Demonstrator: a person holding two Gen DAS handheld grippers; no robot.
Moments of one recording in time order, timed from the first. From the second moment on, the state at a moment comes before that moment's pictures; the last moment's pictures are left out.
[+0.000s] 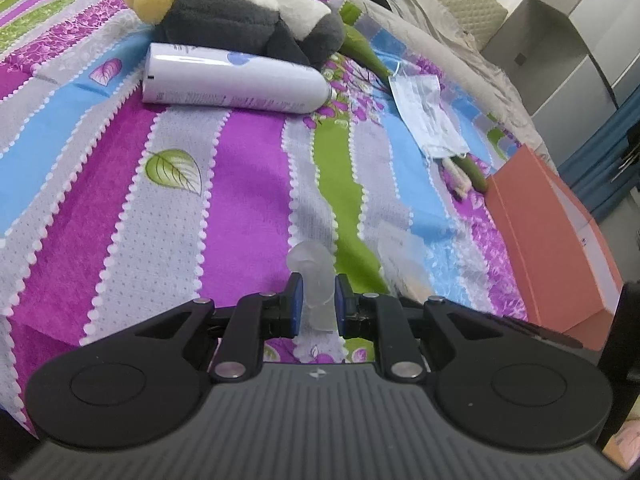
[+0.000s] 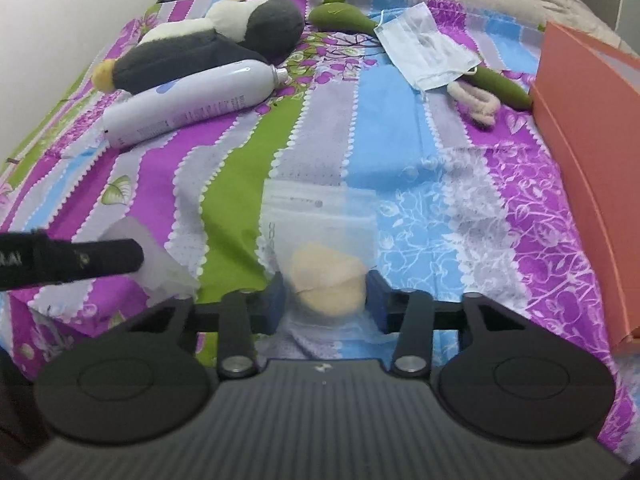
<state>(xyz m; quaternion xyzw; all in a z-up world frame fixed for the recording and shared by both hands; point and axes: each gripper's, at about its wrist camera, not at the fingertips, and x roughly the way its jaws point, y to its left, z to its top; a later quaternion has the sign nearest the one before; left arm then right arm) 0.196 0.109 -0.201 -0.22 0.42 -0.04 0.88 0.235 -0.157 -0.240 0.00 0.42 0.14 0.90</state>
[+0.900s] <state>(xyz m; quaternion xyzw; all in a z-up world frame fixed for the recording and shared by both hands) 0.154 0.044 -0.110 -0.14 0.39 -0.11 0.90 0.150 -0.210 -0.132 0.02 0.33 0.12 0.94</state>
